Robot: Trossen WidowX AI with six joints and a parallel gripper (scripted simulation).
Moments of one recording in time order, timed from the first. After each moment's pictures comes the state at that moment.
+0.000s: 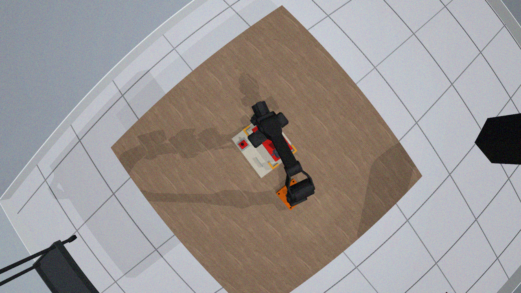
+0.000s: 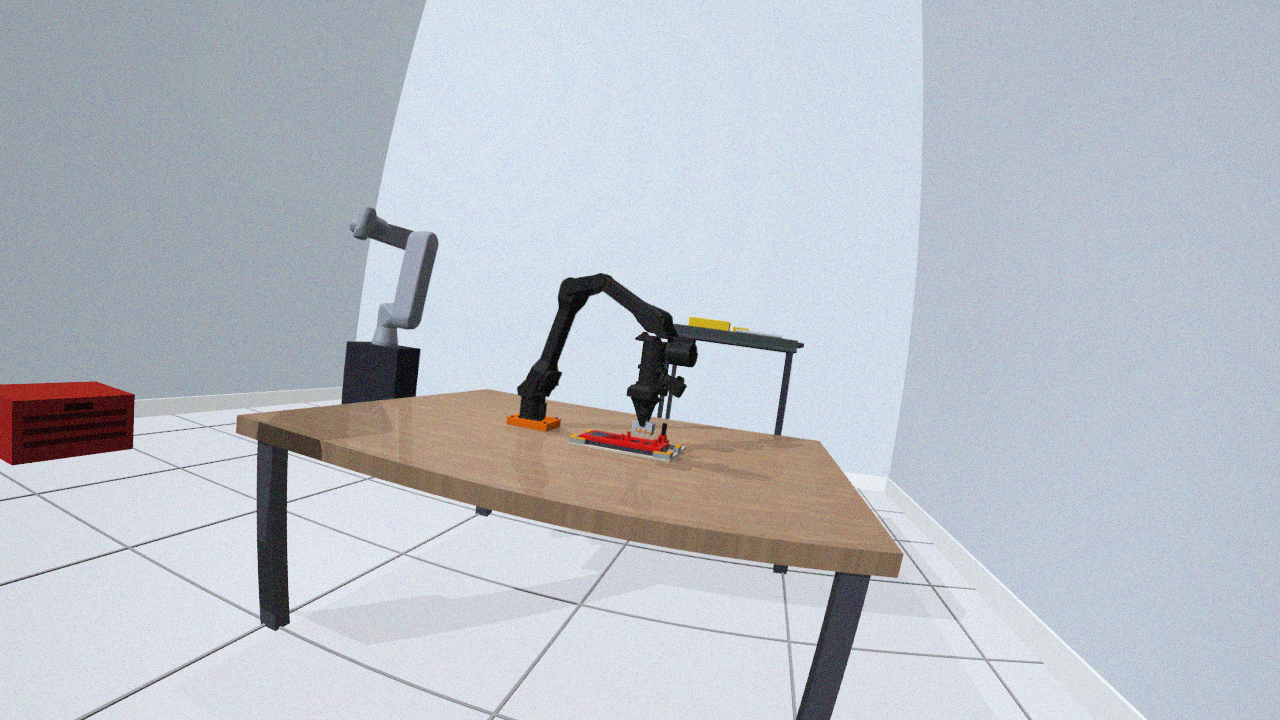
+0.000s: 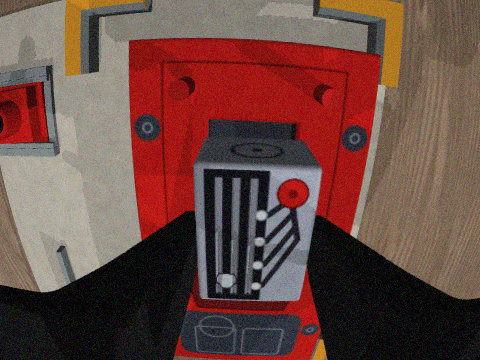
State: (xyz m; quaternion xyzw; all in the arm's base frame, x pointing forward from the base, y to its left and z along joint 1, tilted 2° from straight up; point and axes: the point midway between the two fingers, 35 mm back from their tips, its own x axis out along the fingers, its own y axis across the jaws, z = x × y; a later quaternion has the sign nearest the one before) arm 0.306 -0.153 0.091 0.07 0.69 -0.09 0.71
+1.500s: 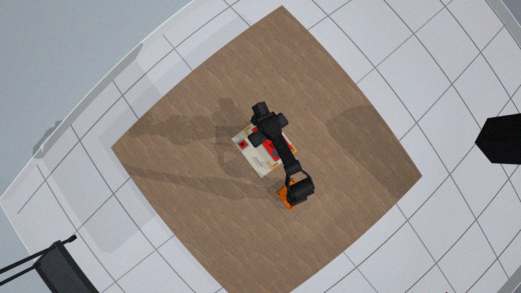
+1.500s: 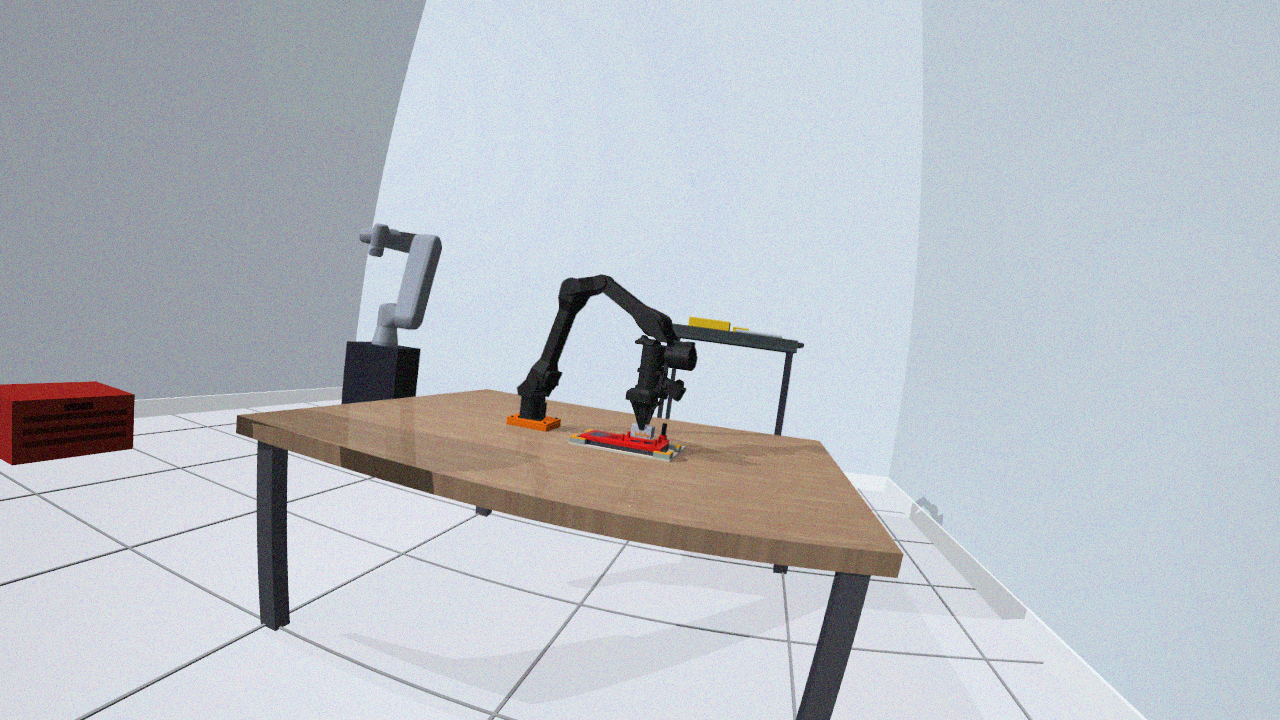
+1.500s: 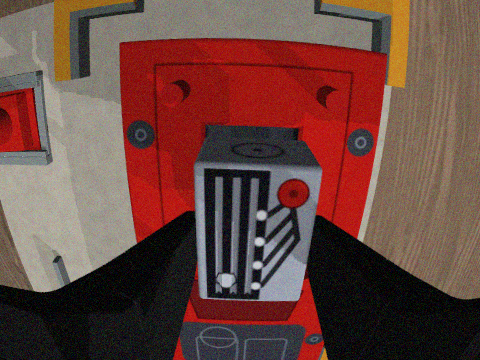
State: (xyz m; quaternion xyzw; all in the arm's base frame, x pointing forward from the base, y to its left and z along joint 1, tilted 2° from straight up) arm 0.306 -0.153 0.082 0.07 0.69 -0.10 0.71
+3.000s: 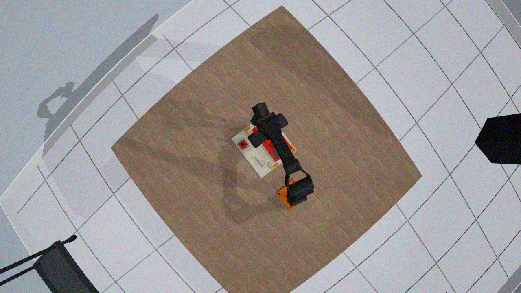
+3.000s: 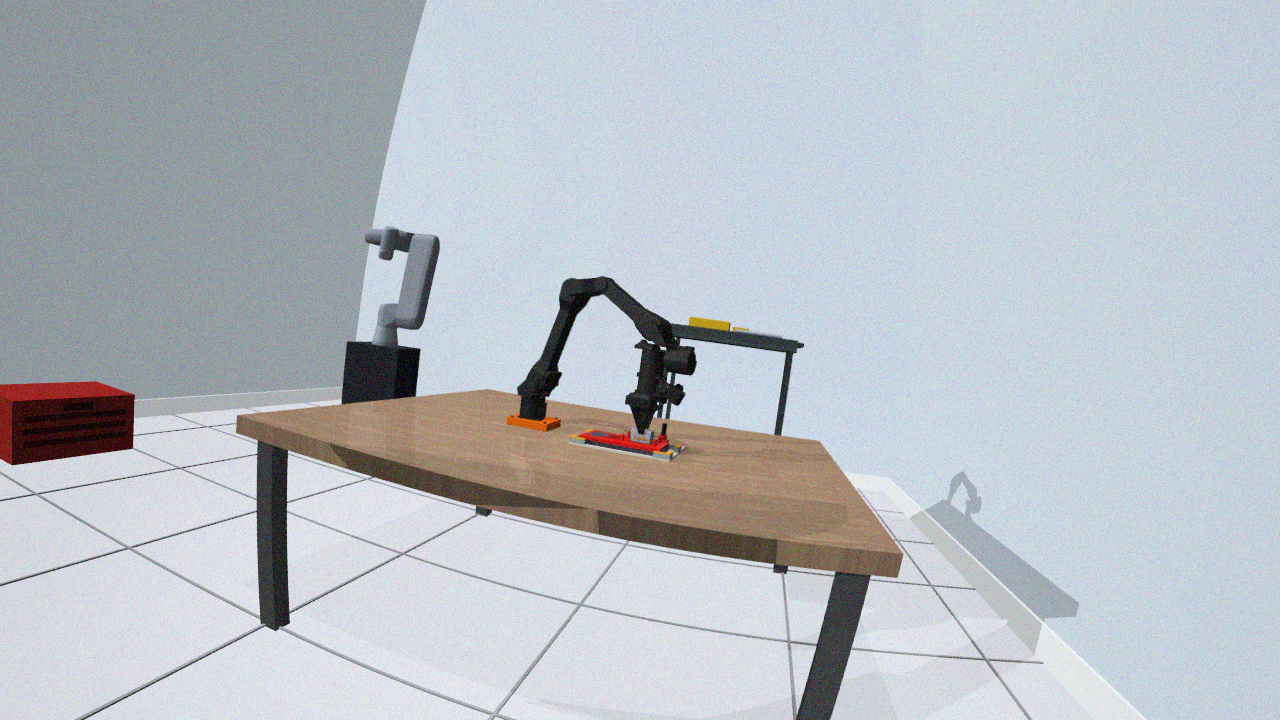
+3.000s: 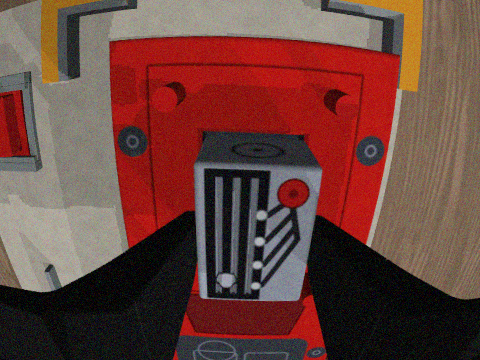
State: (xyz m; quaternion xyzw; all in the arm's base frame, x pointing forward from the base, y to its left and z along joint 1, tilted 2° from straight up) arm 0.306 -0.153 0.072 0.07 0.69 -0.10 0.71
